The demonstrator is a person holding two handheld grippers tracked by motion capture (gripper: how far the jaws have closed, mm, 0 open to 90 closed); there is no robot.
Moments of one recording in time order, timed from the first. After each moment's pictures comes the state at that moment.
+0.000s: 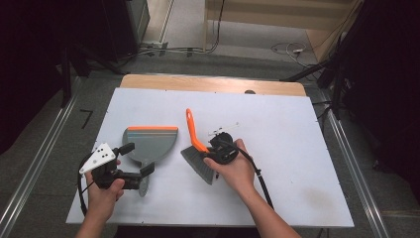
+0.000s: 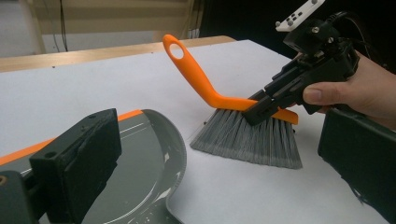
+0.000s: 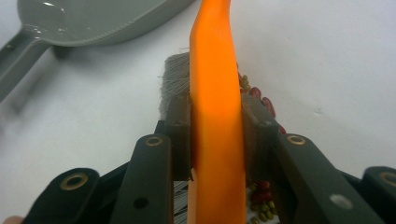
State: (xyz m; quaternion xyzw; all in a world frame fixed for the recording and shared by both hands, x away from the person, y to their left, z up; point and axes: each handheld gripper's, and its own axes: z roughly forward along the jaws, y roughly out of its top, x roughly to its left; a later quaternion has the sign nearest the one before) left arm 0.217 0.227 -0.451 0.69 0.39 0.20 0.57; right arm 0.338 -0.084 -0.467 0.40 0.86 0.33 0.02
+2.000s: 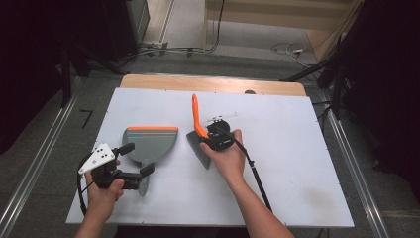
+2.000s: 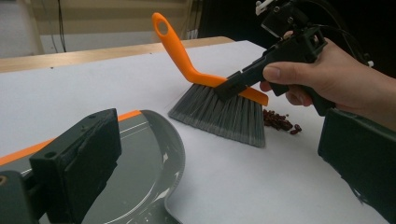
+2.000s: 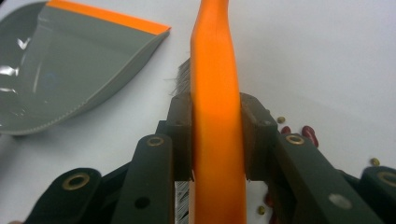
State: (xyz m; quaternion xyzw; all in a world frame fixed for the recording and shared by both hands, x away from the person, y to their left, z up) left arm 0.216 0.228 -0.450 0.70 0.39 0.19 0.57; right arm 0.368 -0.073 -0.459 0.48 0.81 0.34 0.06
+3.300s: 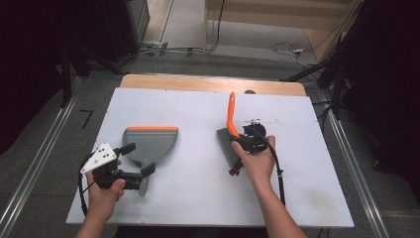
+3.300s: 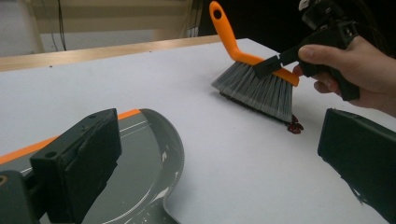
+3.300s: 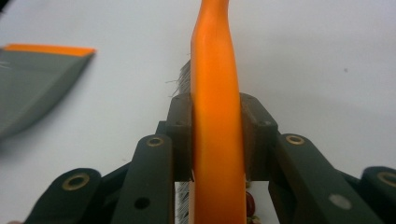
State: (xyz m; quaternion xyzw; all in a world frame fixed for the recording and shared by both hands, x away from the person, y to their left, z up) left arm 0.217 0.226 -0.450 0.70 0.39 0.19 0.57; right arm 0.359 -0.160 -0.450 0.54 0.75 0.37 0.09
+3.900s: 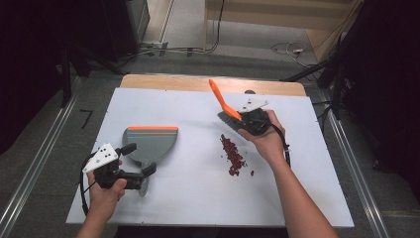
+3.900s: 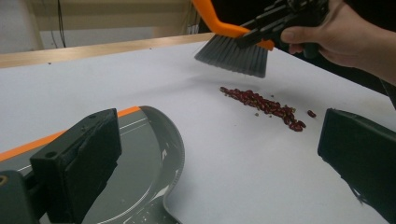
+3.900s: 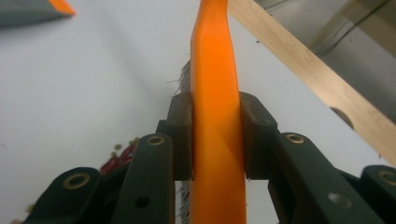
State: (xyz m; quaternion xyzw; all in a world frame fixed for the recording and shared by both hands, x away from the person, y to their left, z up) left arm 0.218 0.224 -0.452 0.70 0.39 0.19 0.56; right arm 0.418 -0.162 -0.436 0.24 0.88 0.33 0.25
